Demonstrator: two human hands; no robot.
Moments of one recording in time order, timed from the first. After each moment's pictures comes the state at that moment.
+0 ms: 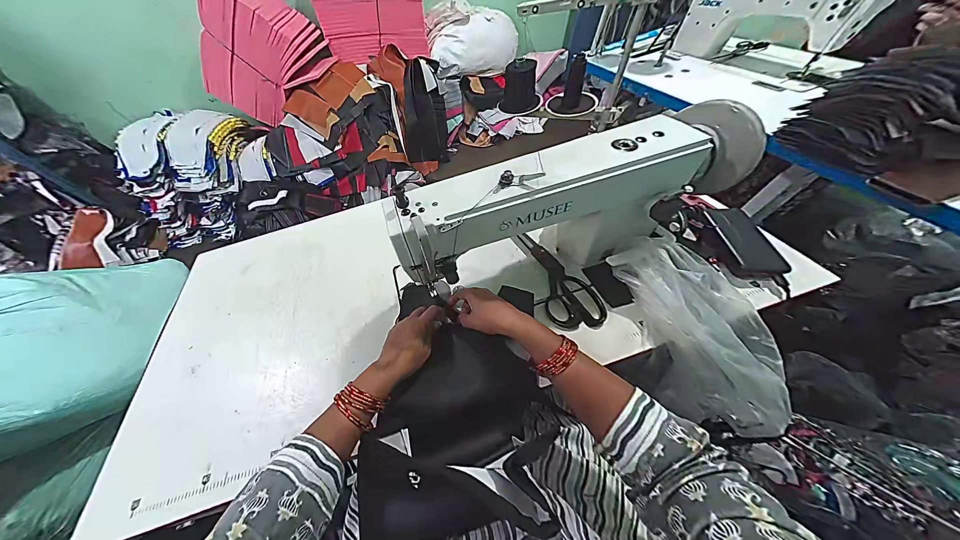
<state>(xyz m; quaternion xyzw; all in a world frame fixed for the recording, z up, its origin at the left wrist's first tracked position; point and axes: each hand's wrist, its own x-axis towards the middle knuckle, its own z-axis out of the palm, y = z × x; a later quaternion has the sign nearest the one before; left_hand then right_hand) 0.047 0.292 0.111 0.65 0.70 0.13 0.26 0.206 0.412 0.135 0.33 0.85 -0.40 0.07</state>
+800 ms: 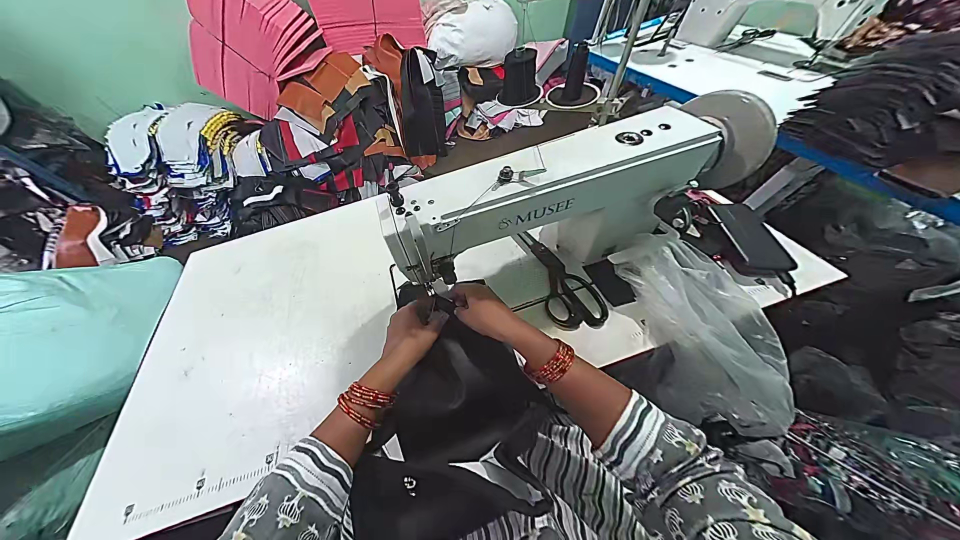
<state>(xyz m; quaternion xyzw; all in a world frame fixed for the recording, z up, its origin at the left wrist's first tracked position) 0.061 0.302 0.124 0.47 0.79 0.25 0.31 0.201 0.405 0.130 0.37 0.83 -0.42 -0.01</state>
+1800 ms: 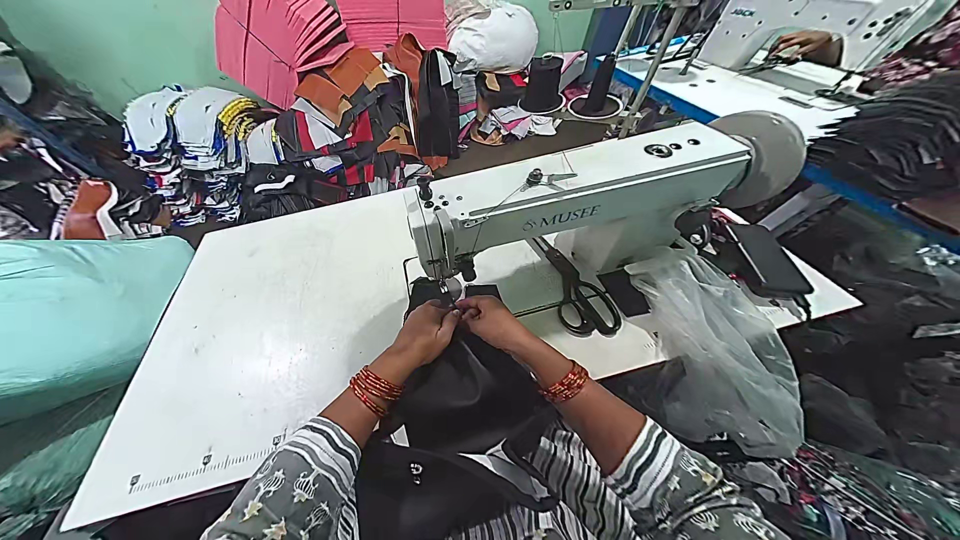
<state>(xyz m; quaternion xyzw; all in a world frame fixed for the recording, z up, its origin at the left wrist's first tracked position) 0.050 0.296 0.117 0.65 0.67 0.22 0.27 0.203 0.387 0.110 0.36 0.76 -0.53 -0.09</state>
